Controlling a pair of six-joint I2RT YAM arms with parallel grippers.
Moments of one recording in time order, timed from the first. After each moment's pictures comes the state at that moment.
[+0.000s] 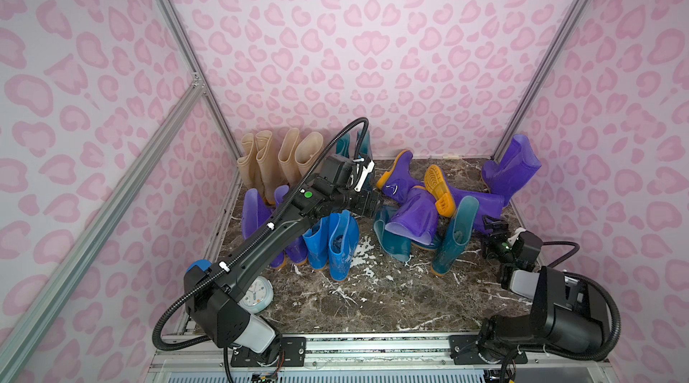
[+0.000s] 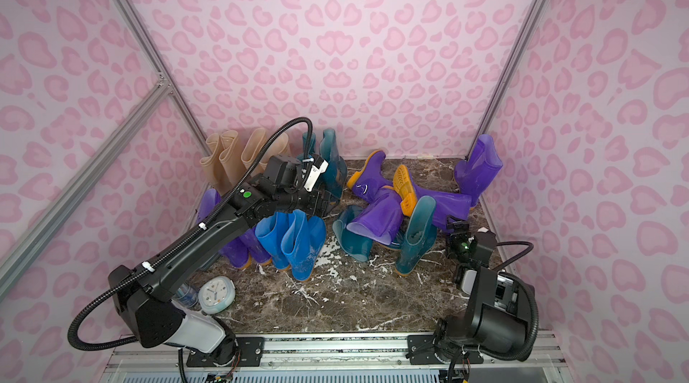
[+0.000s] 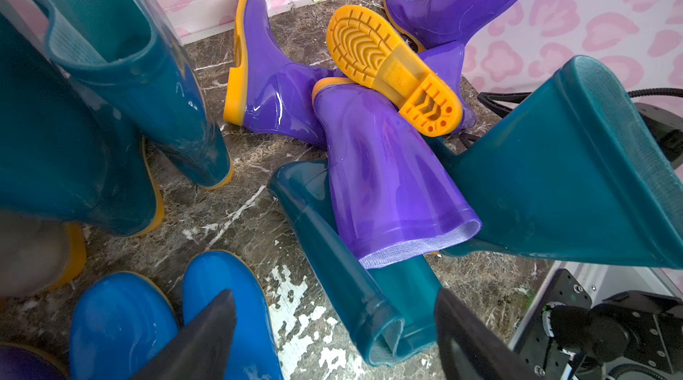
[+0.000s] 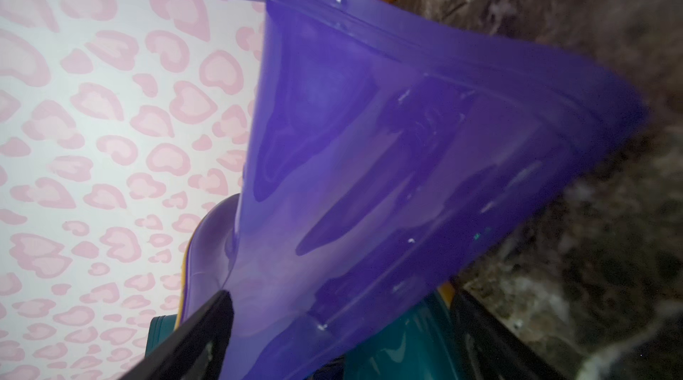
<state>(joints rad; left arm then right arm) -0.66 1.52 1.52 -0.69 0.19 -0.18 -0.43 1.44 0.28 0.74 -0.50 1.29</state>
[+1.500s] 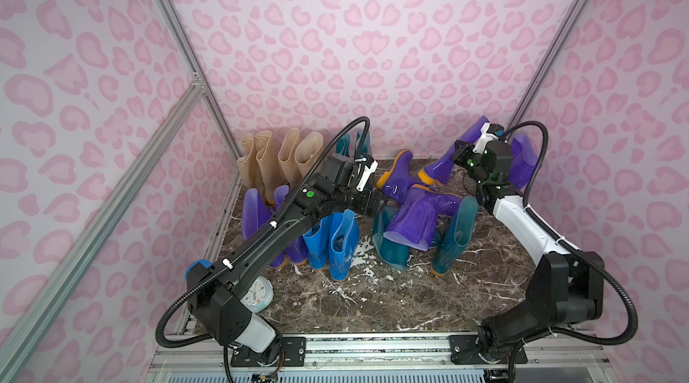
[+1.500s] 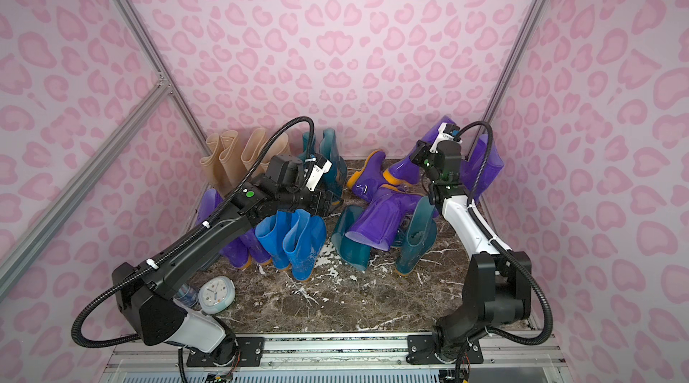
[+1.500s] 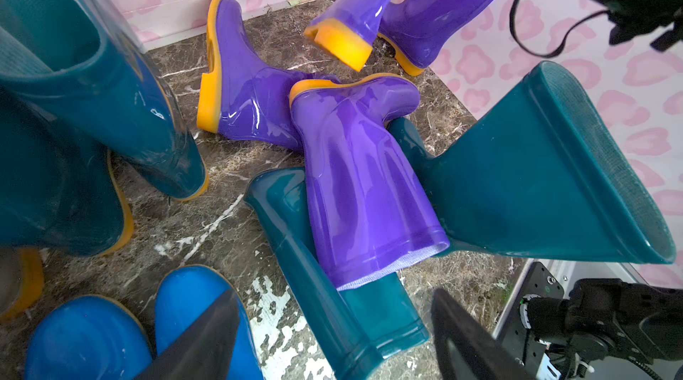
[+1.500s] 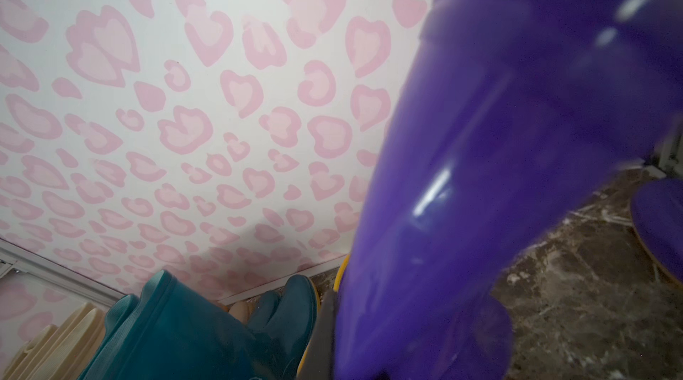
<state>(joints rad) -0.66 1.53 1.52 -0.65 0.26 -0.19 0.06 1.59 1.32 0.15 -0.07 0.55</state>
